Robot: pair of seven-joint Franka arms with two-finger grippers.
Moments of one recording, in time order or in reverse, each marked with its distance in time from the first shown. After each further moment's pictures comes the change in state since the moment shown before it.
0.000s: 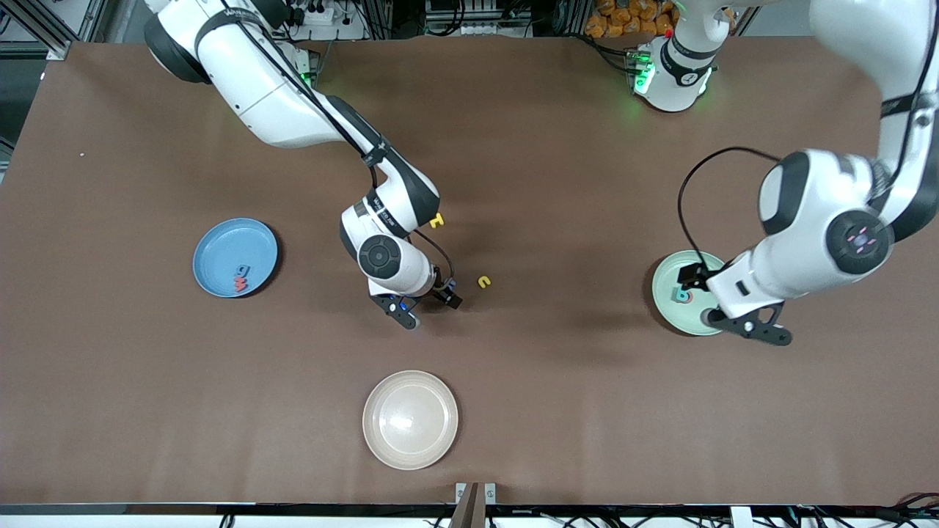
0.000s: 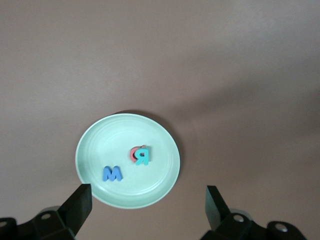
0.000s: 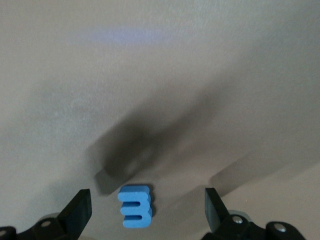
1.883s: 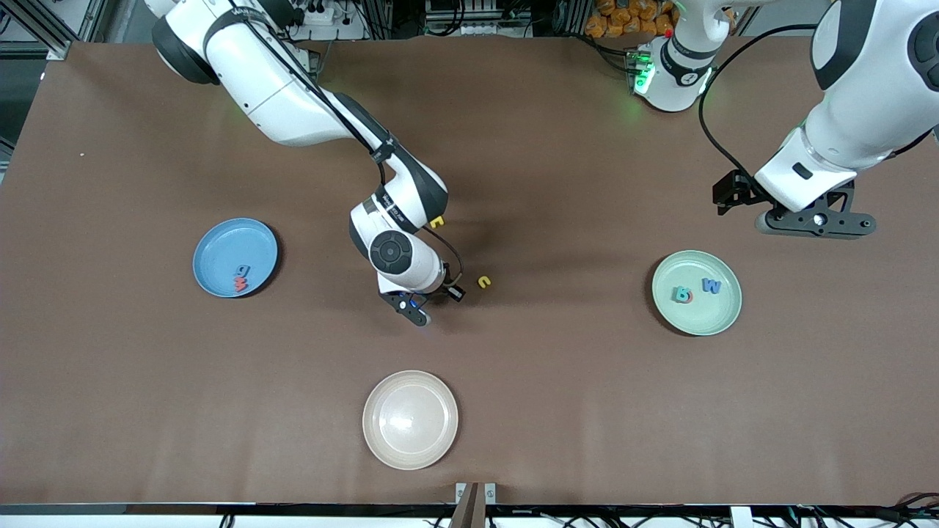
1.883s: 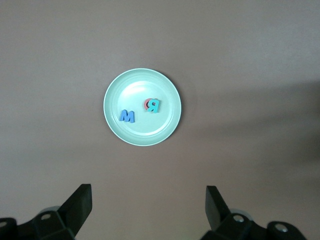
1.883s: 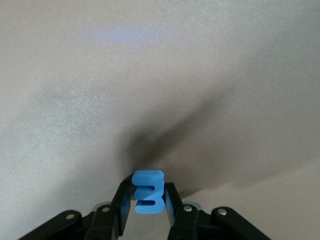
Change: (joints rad) left arm 0.005 -0.353 -0.014 -0.160 0.000 -0.153 -0.210; right arm 0.019 0.013 0.001 0.031 -0.004 -0.005 0.000
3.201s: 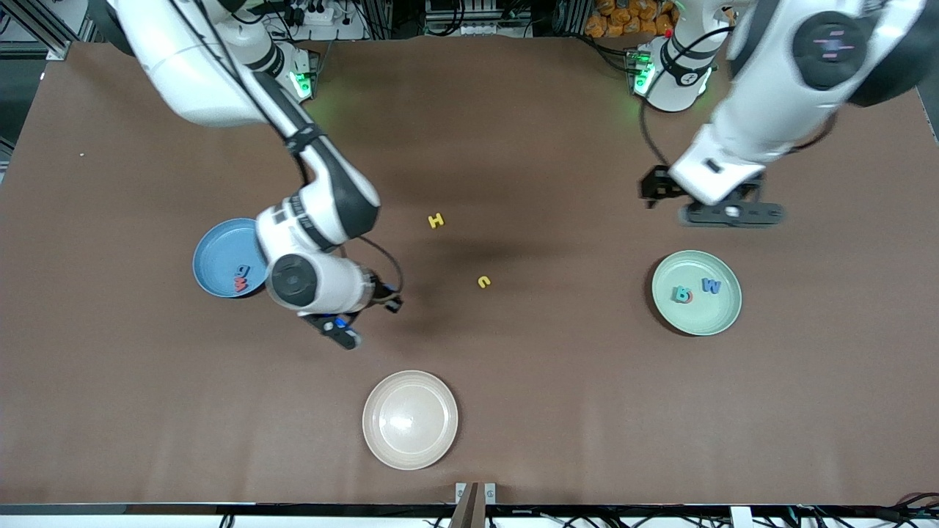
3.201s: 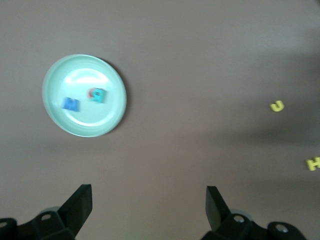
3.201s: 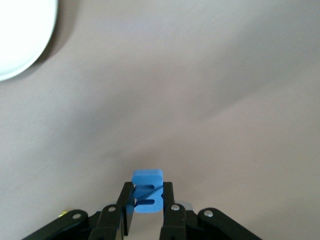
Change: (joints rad) left arm -0.019 0.049 -0.226 -0.016 -0.056 0.064 -0.339; right arm -0.257 -0.173 0.025 0.071 0.004 -0.438 -0.277
